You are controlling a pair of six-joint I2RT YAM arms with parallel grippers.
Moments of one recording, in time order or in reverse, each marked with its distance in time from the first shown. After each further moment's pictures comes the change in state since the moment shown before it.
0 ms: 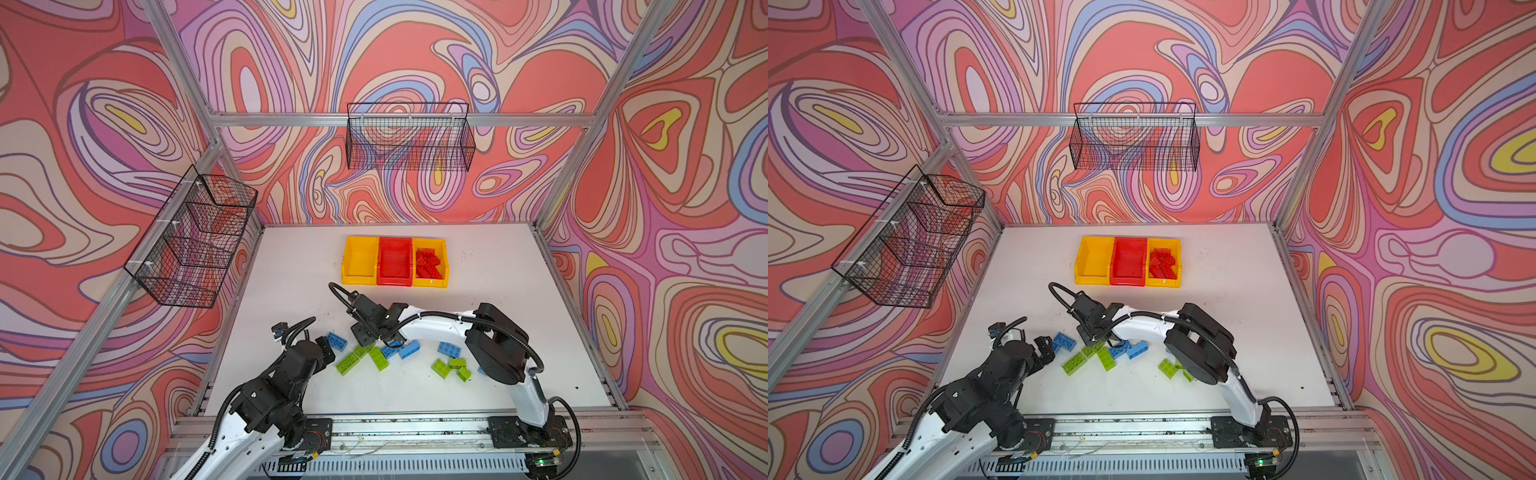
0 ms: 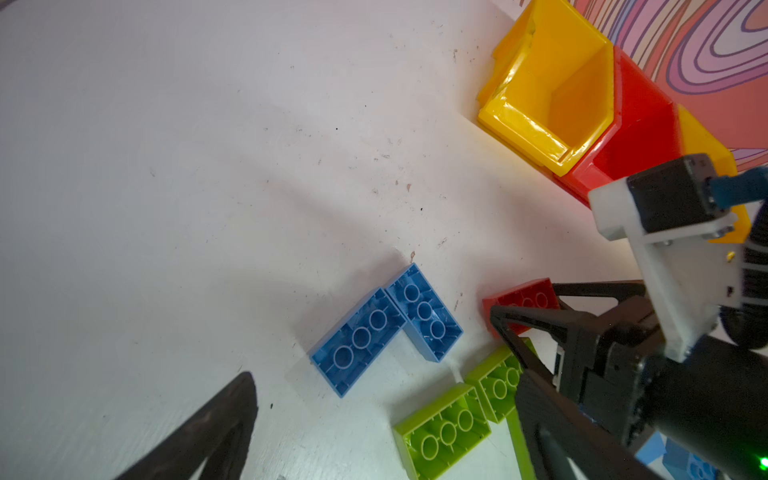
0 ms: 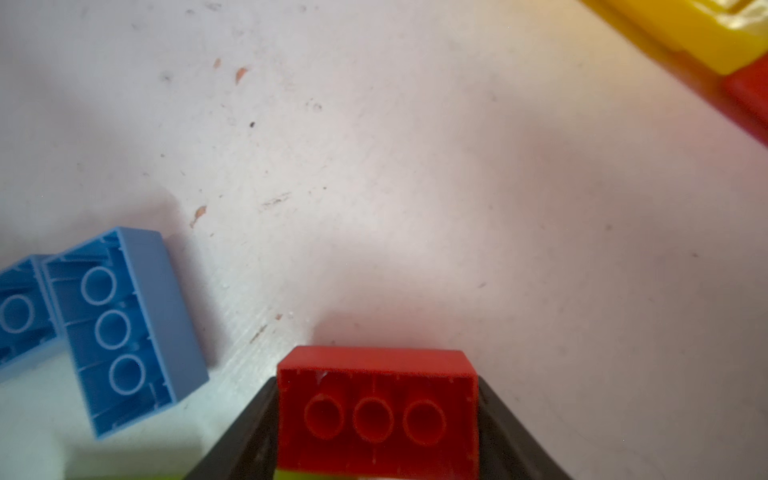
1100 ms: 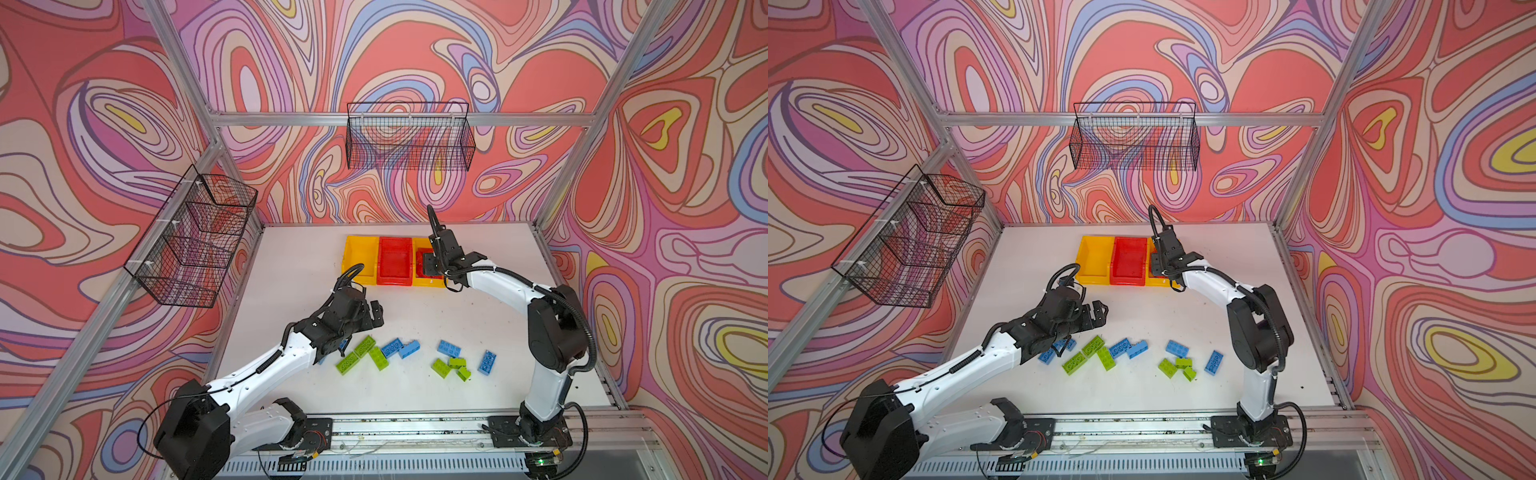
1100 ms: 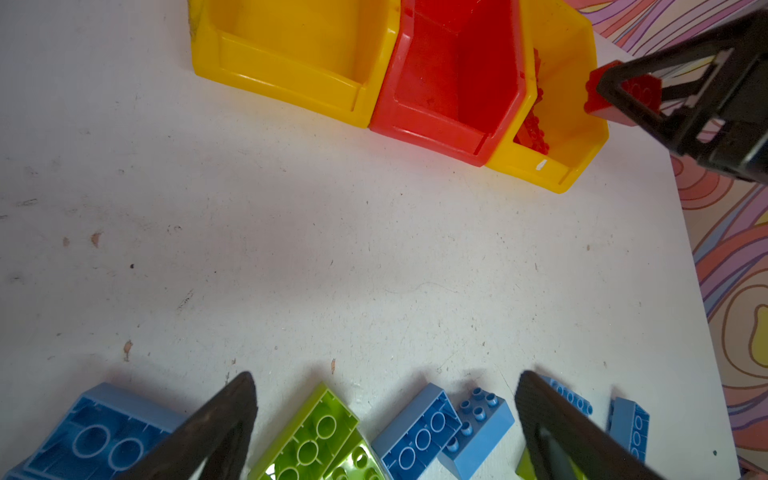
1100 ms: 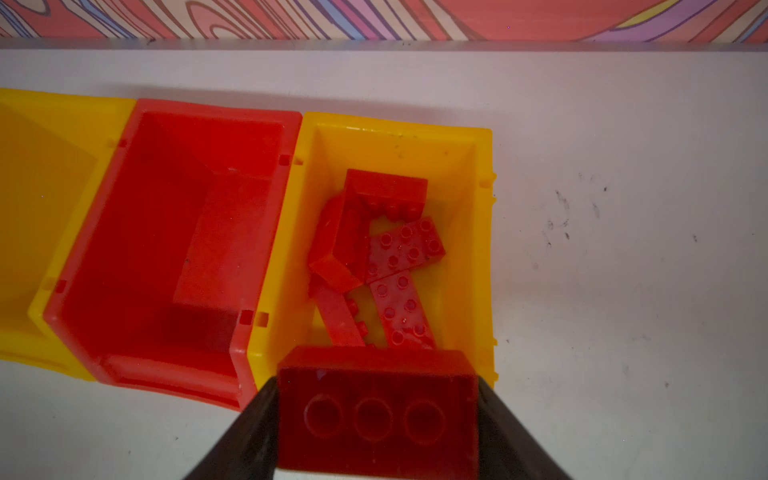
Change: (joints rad) left arm 0.000 0.741 0.277 0.496 0.365 0.201; right arm -0.542 -0.199 -0.065 0.074 0.053 -0.018
